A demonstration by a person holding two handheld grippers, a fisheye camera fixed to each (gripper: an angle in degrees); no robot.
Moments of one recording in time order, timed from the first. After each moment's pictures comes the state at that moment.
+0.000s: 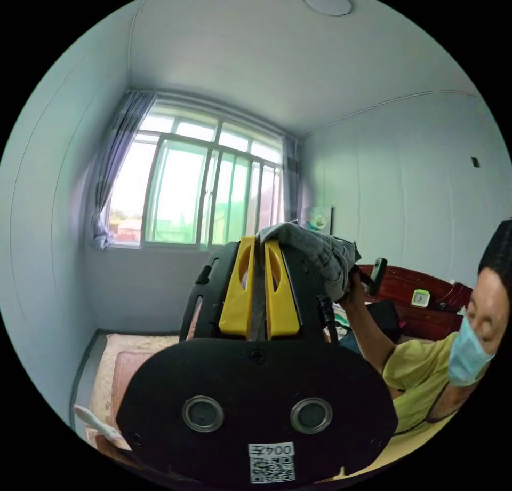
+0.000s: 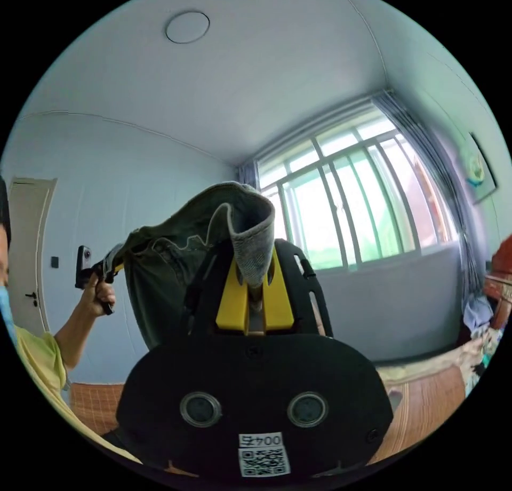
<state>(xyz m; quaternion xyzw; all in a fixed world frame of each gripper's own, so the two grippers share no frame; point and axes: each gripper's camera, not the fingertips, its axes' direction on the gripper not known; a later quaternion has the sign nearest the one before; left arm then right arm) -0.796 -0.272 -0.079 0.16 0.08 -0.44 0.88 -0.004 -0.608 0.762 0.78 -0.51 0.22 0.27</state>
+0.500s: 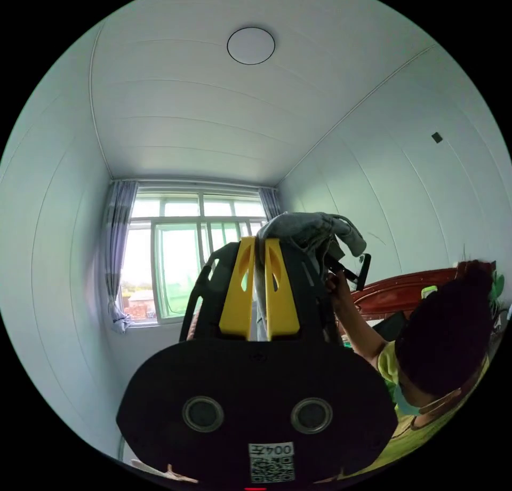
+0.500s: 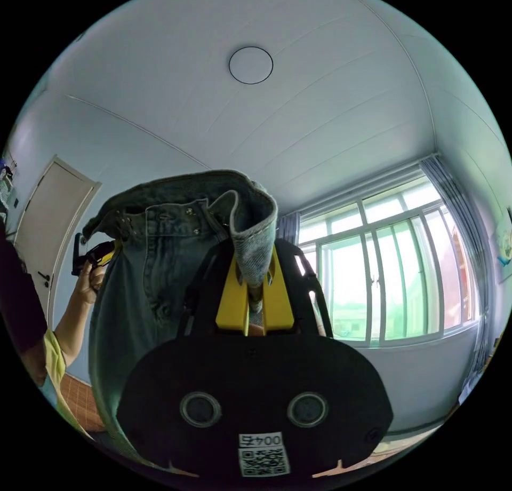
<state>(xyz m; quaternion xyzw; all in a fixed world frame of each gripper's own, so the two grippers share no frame) -0.835 -0.379 -0.283 0.28 -0.01 -0.33 0.90 0.140 -0.452 0.693 0.88 -0.42 0.18 0.15</state>
